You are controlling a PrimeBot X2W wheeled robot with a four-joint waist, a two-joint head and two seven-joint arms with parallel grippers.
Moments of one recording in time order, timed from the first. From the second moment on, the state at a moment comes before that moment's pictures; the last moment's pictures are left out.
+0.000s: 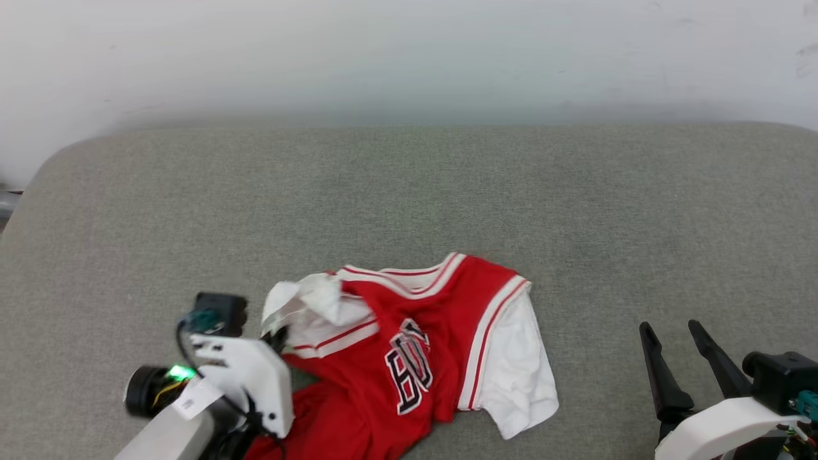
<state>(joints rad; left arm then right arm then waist) -0.34 0.49 -0.64 0.21 -0.73 0.19 0.22 0.10 -0.05 -0.06 -0.11 0.21 0.13 0.11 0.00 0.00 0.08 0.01</state>
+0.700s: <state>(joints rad) -0.20 0.47 -0.55 0.29 -0.79 0.20 -0.01 0.12 -0.05 -0.07 -0.15 0.18 0.13 0.16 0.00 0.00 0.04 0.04</state>
